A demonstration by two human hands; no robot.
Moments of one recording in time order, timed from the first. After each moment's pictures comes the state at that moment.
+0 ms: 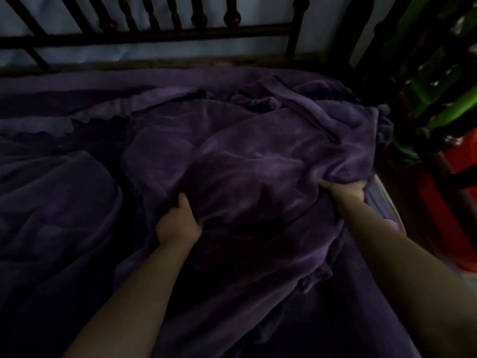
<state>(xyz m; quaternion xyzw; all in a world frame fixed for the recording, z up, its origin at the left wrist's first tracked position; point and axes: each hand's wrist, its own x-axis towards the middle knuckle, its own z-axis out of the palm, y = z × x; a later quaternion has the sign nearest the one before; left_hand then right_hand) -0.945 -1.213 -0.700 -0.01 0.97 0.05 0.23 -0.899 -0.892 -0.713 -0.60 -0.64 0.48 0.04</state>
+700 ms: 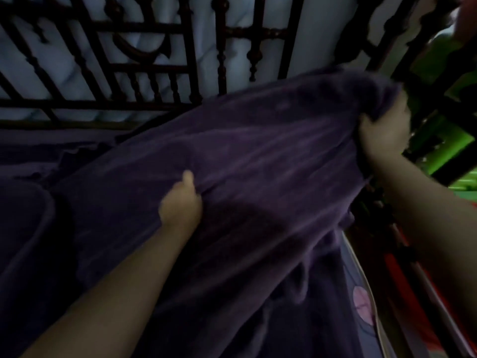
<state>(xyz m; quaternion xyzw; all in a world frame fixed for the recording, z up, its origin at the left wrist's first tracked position) -1.017 -1.124 -0.594 0.05 0.97 0.24 -0.05 -0.994 -0.798 -0.497 -0.36 -0.83 0.26 0.33</state>
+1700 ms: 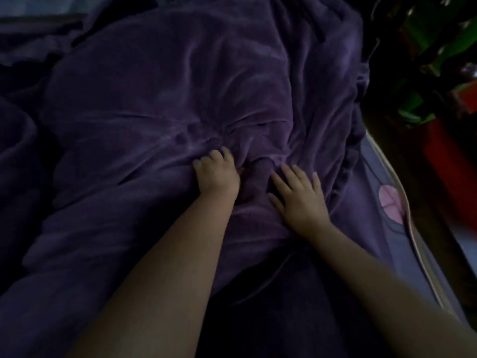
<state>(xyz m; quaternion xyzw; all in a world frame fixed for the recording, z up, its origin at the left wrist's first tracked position) -0.928 -1.069 -0.759 0.14 0.98 -0.04 0.11 -0.821 -0.948 -0.771 -0.10 -0.99 0.11 -0.06</state>
